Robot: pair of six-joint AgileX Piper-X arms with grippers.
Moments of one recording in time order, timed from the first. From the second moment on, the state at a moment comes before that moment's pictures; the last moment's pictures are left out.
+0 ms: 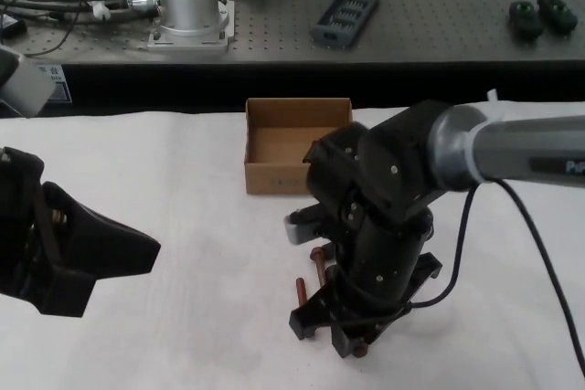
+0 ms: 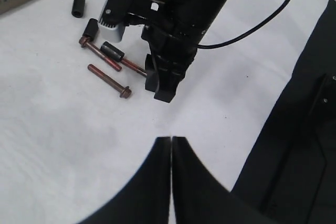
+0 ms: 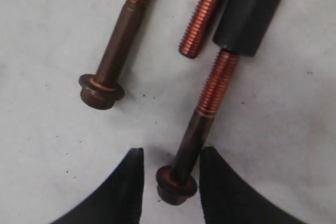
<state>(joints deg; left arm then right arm) -17.2 54.1 -50.4 43.5 37.8 13.6 45.9 111.0 -72.2 55.2 -4.4 9.6</state>
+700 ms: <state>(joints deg) -17.2 54.1 -50.4 43.5 37.6 14.4 45.9 111.3 -72.2 52.6 0.7 8.1</state>
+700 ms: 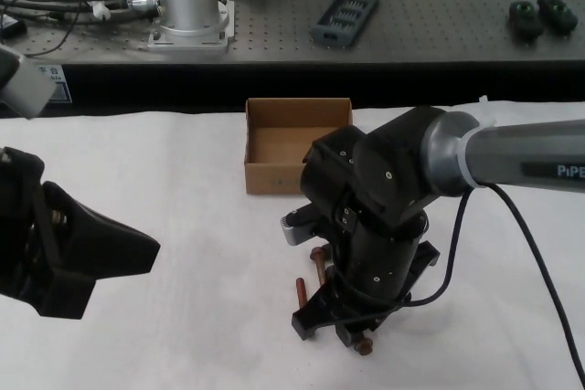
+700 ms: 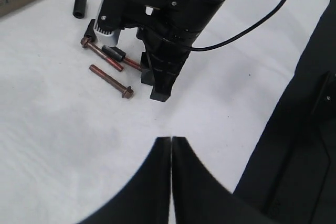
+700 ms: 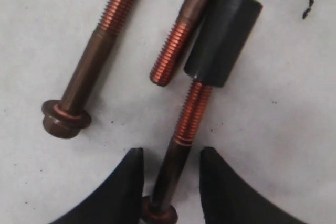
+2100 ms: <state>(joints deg) -17.2 54.1 -50.4 38.1 37.5 25.4 38.5 111.3 -72.4 51.2 -3.0 -72.3</state>
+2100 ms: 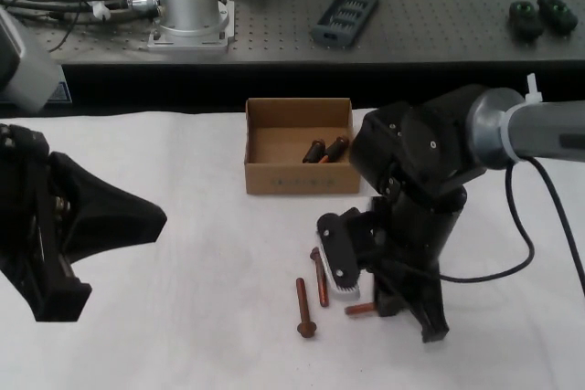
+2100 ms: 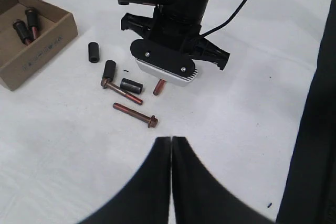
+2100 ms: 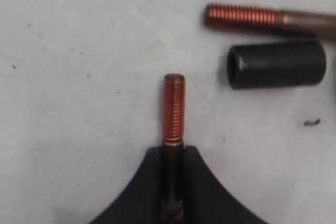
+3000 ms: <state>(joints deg) -17.2 54.1 -50.4 35.8 37.5 40.1 34.4 111.3 -72.4 49.0 -5.1 -144.3</state>
